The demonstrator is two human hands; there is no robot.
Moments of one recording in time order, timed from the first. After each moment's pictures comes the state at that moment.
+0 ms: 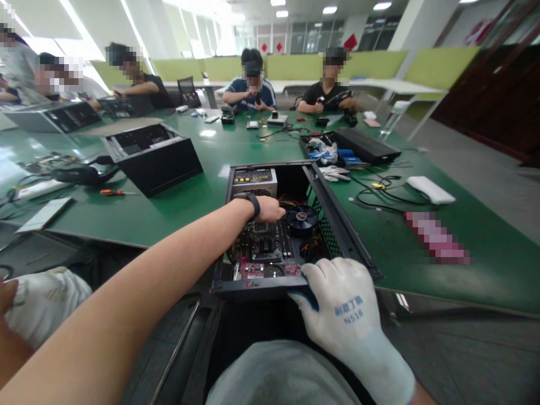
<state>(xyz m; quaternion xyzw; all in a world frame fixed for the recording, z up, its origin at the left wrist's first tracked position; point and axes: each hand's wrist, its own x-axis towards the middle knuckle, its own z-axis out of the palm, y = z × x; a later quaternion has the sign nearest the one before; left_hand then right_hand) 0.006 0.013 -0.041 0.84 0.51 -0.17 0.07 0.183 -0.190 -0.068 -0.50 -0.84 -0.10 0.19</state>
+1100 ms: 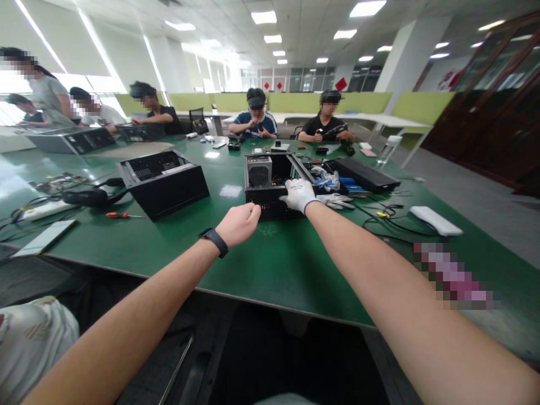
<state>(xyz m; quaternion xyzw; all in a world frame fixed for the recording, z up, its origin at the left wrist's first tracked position) -0.075 -0.007 -0.018 0.75 0.60 0.24 0.12 0.120 0.159 -0.047 -0.58 -0.80 -0.14 0.04</state>
